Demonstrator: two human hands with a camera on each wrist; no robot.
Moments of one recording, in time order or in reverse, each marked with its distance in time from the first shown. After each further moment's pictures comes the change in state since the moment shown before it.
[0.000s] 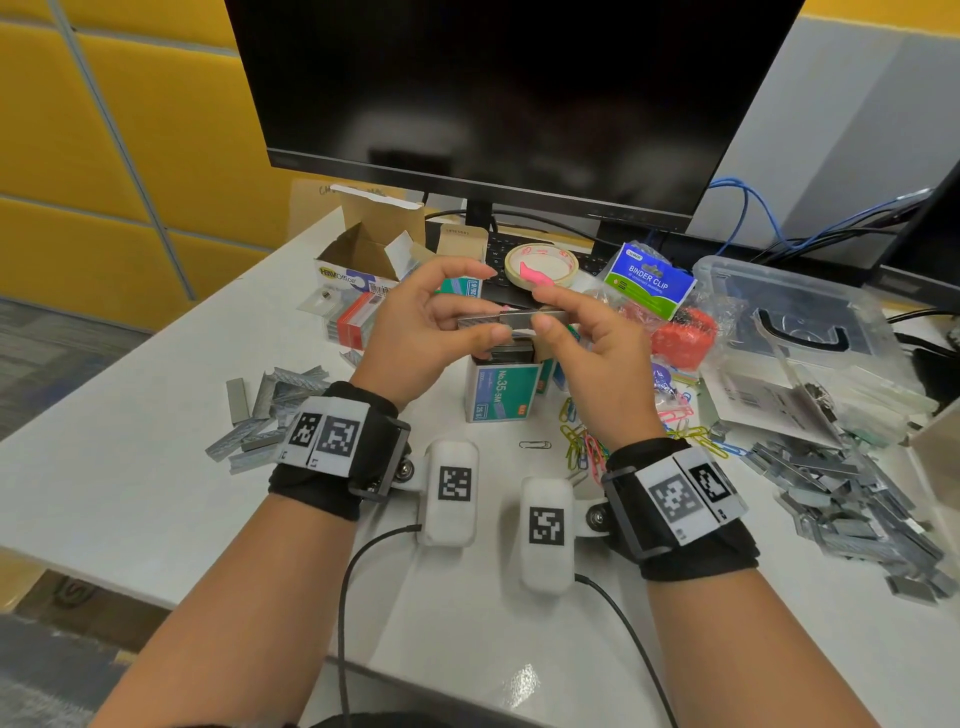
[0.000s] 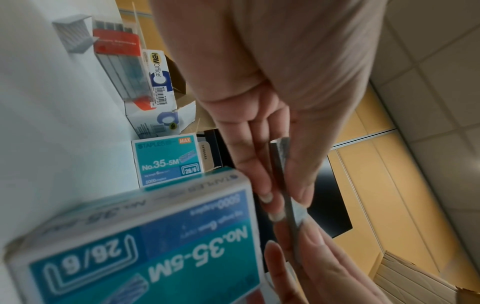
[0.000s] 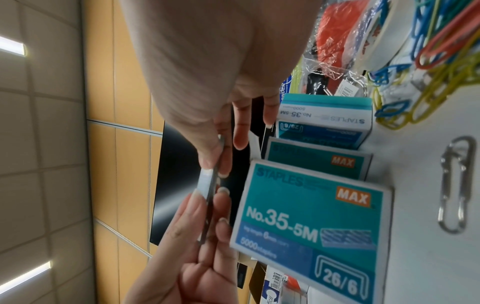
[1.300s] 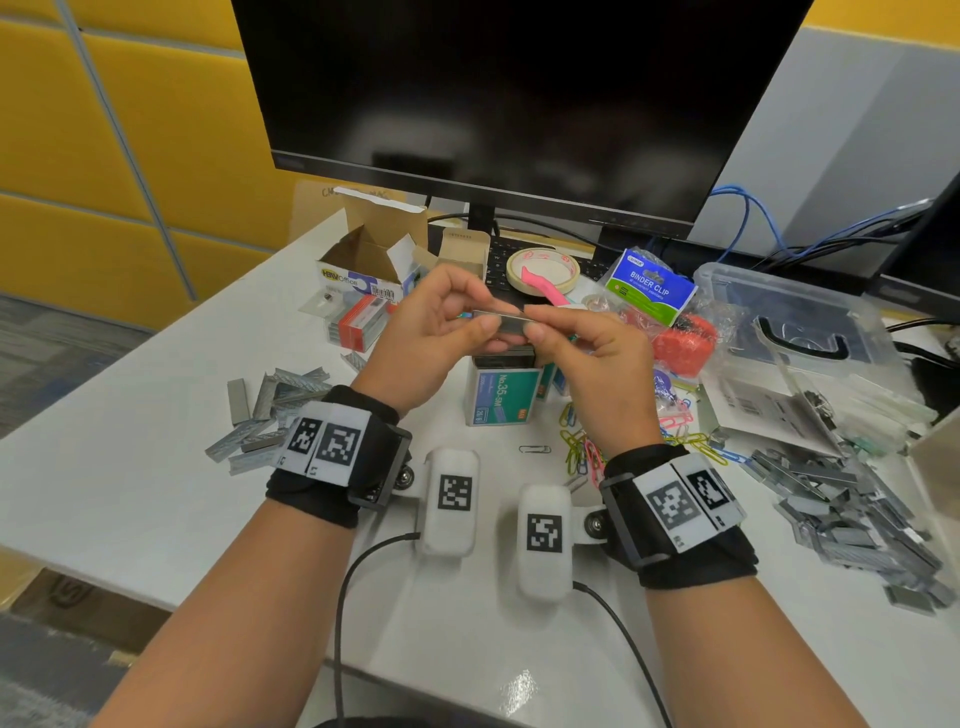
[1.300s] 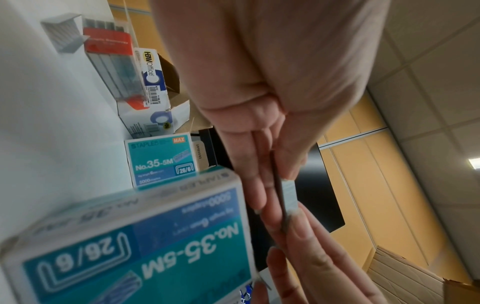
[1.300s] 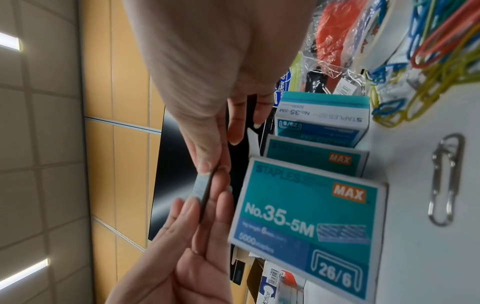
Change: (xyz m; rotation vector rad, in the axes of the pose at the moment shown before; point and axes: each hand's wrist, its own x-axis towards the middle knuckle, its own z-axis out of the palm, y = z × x) left_hand -0.002 -0.001 0.000 -0.168 -0.120 0.004; right_hand 0.000 0.006 0.002 0.051 0.032 -0.005
